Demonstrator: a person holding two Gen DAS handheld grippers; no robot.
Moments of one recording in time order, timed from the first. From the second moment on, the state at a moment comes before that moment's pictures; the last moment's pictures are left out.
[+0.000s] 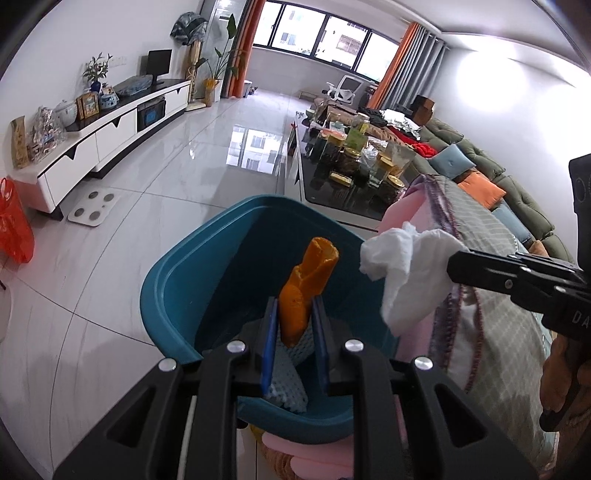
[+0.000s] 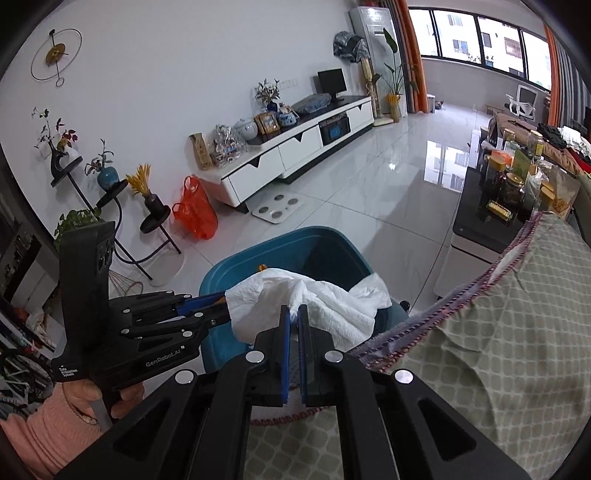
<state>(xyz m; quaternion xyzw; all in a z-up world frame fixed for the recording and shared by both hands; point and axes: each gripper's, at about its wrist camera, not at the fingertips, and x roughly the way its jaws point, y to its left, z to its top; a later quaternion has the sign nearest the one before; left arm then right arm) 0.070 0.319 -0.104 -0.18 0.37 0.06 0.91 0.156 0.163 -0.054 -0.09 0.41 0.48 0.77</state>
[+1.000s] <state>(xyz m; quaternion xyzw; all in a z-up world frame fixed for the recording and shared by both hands) 0.056 0.317 -0.089 -0.19 0.35 0.08 0.92 0.166 0.154 -0.063 -0.06 0.44 0.47 0.76</state>
